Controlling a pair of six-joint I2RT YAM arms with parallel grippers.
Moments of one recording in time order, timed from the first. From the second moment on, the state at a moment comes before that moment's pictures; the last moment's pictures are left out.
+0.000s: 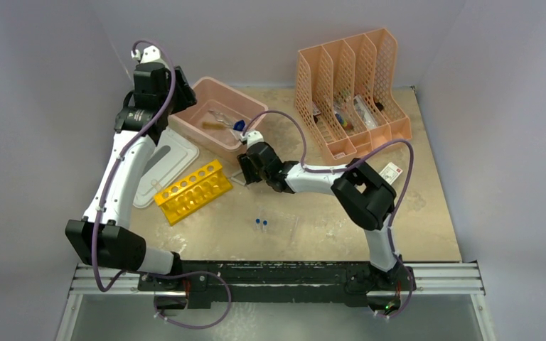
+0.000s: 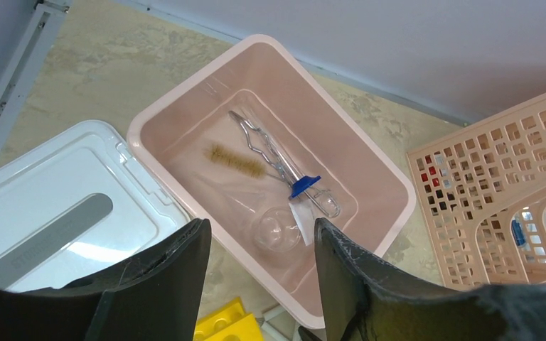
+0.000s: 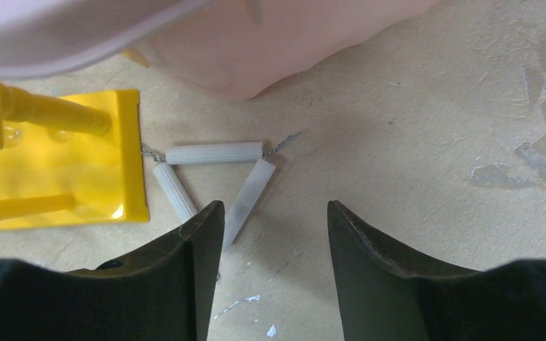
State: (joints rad) left arm -0.12 1.42 1.54 -0.55 -0.14 -0.41; right arm 0.88 2.02 1.28 0.07 0.24 0.27
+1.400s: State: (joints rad) left arm -0.13 1.40 1.49 -0.53 -0.09 -0.41; right arm 0.89 1.87 1.13 0.02 0.33 0.28
